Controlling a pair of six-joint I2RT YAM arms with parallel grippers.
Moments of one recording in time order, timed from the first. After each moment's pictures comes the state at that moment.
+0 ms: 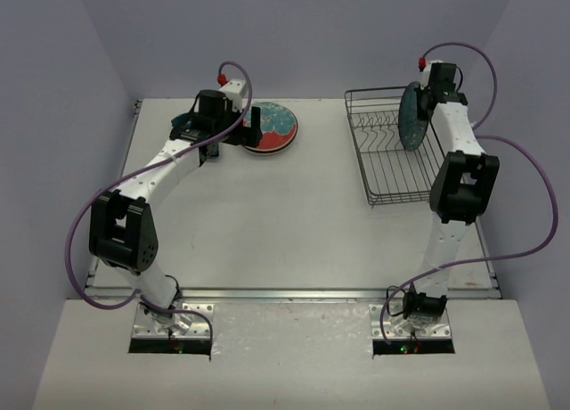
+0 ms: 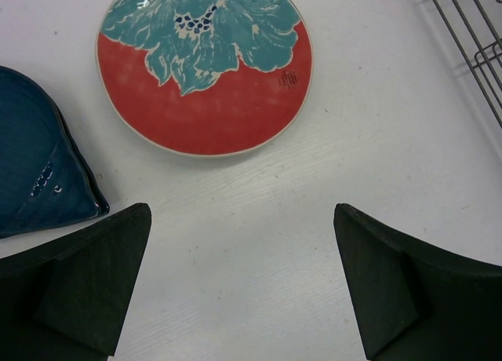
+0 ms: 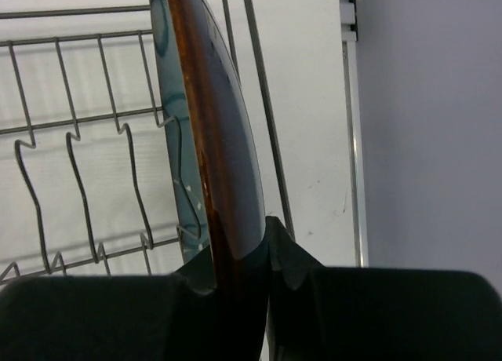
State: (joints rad) left arm -0.27 1.66 1.37 -0.26 0.10 -0.09; right arm -0.15 2.18 1.94 -0.48 0.17 -0.23
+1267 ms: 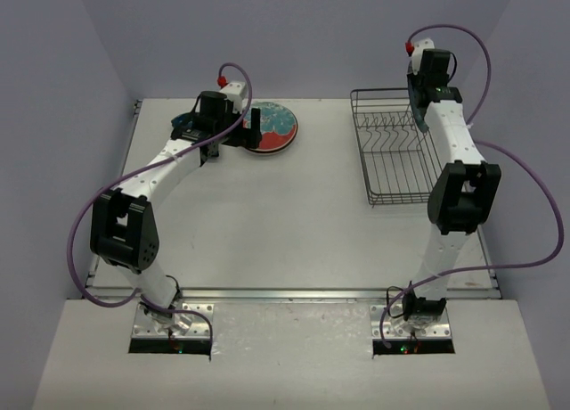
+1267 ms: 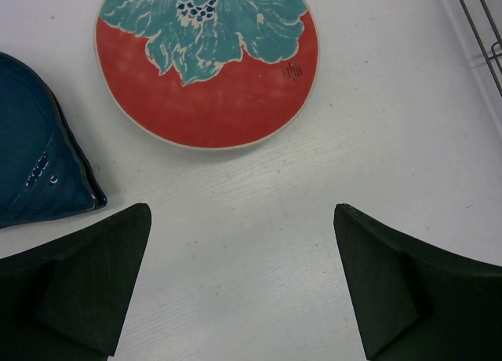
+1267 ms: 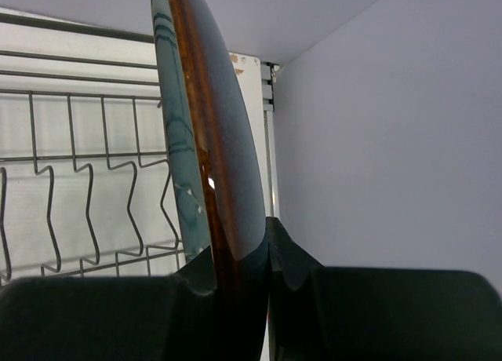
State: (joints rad) left arm -0.27 1.67 1.37 -0.27 0.10 -0.11; right arm -0.06 2.04 1.89 -0.37 0.34 -0.44
